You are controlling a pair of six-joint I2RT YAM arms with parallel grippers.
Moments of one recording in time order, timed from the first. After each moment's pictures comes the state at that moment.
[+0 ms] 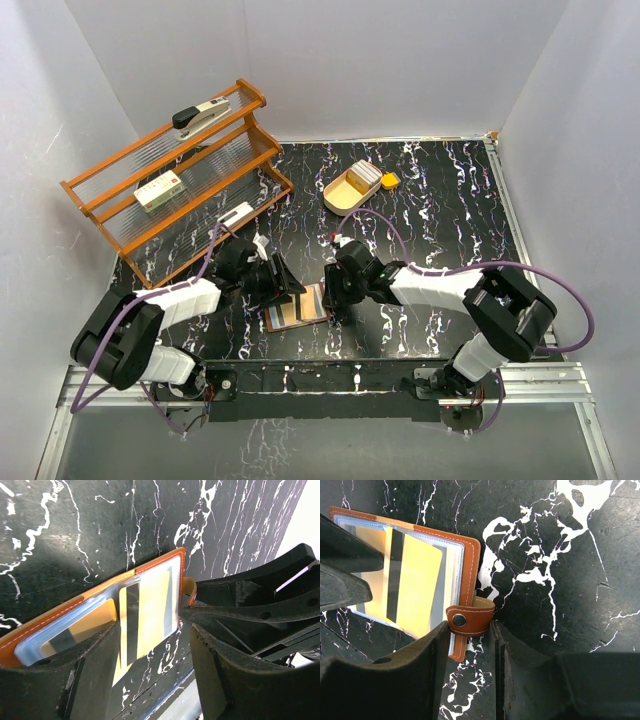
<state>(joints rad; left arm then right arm) -0.51 1.36 0.46 0.09 0.45 -0.94 0.84 1.54 0.74 -0.09 -0.11 0.61</state>
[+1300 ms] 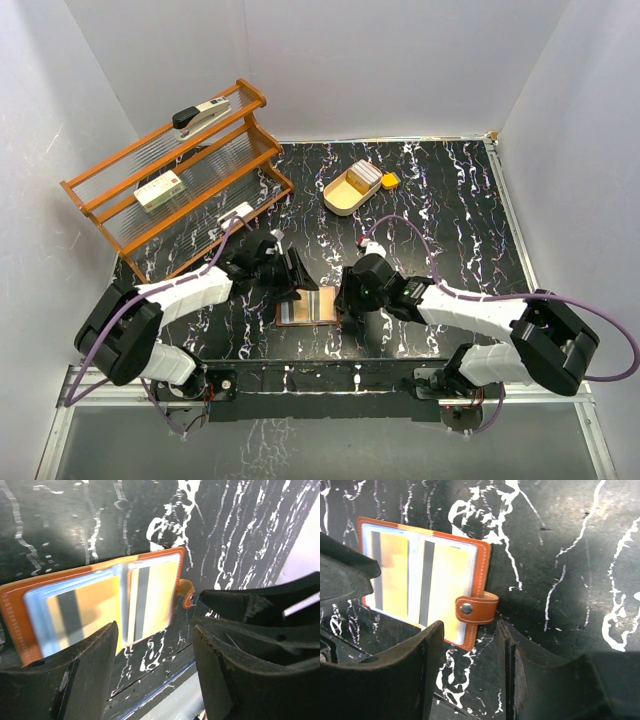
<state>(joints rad) -0.64 1.40 0.65 -0.10 0.35 -0.98 0.87 1.28 0.57 -0.11 0.07 0.79</state>
